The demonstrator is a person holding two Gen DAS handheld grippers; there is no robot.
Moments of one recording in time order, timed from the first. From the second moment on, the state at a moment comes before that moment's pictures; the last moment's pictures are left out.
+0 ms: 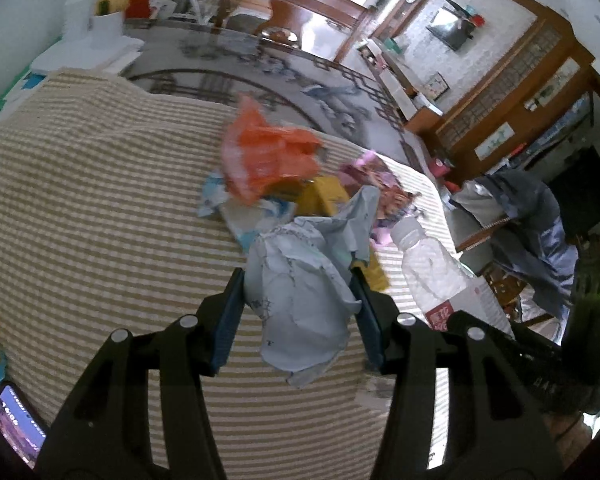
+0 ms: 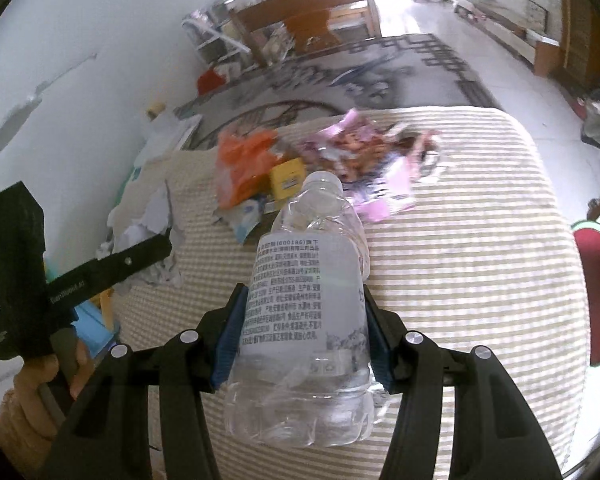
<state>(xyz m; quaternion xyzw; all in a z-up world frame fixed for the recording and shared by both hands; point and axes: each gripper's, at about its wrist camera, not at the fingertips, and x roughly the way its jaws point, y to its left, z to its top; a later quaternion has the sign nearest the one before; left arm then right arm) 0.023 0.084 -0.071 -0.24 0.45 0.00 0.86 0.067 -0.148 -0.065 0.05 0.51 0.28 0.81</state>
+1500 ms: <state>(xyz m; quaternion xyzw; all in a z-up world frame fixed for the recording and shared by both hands) 0.184 -0.333 -0.152 -0.12 0.58 -0.20 0.78 0.142 -0.539 -0.146 0.17 0.56 0.05 0.81</state>
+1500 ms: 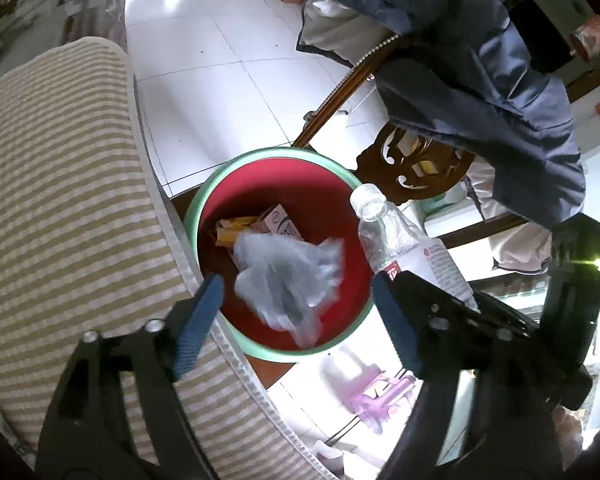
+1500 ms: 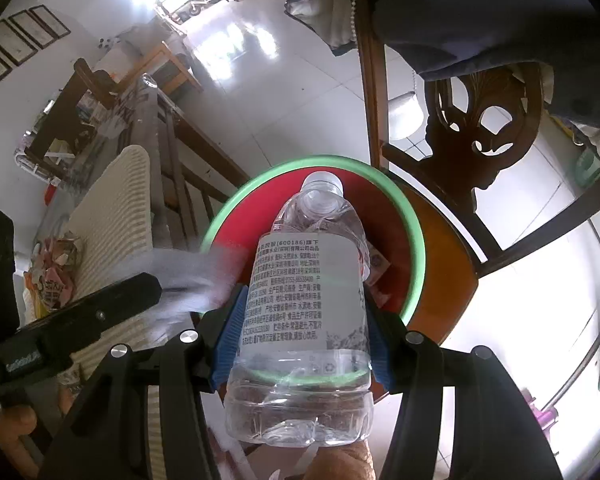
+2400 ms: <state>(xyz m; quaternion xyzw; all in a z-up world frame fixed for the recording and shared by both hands) 0.111 -0.181 -0.113 -0.17 0.54 -0.10 0.81 0.157 -0.494 -0.150 0.12 0.55 0.01 0.83</state>
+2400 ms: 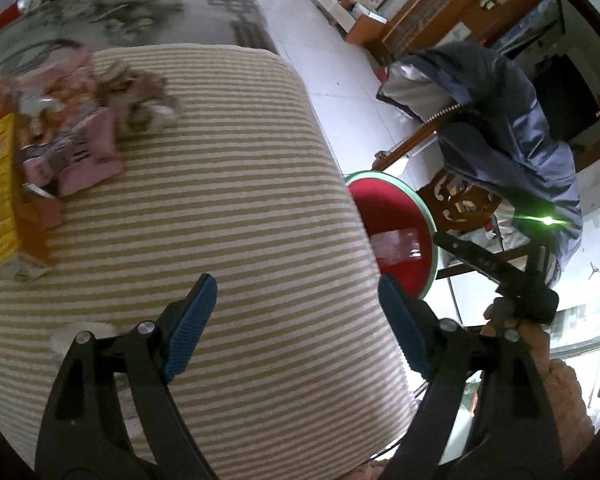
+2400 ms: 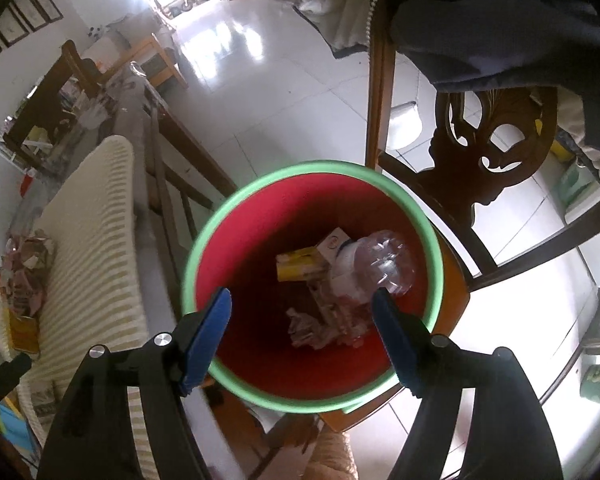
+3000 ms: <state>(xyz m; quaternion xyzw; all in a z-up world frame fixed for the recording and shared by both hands) 0.053 -0.042 -0.091 -0.19 0.51 -0.08 0.84 0.108 -0.305 -0.083 0.09 0.49 0.10 0.86</state>
